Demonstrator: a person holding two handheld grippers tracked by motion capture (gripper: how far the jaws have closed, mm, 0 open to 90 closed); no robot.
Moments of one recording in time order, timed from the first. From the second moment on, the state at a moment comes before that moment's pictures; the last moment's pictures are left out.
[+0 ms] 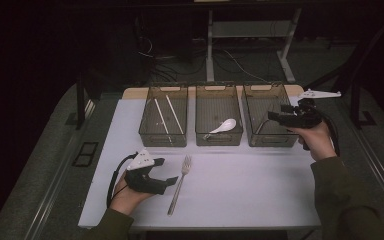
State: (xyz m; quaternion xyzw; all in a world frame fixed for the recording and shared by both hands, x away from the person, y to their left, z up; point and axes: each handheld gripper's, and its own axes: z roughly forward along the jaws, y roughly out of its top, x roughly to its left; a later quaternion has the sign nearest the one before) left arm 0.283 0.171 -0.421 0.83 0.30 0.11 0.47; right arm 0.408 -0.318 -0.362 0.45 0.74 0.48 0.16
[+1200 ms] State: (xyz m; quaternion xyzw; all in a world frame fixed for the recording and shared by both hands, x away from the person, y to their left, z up) left arm 0.285 0.132 -0.436 0.85 0.33 0.10 0.39; right arm 0.295 -0.287 -0.413 0.37 0.79 0.47 0.13
